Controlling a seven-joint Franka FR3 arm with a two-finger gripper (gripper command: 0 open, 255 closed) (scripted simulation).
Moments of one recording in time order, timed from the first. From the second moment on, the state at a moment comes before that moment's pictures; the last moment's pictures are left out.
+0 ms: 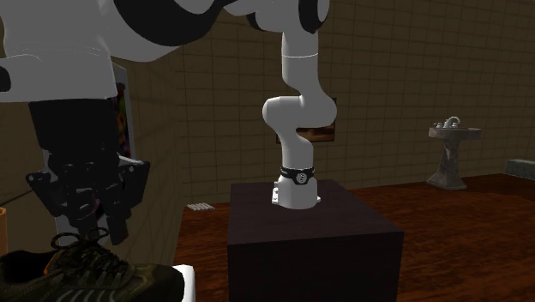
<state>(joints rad) -0.29 0.40 -0.45 -1.78 0.30 2.08 -0.71</state>
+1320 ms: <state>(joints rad) -0.28 0.35 -0.47 -1.70 0.26 1.96 -0.68</state>
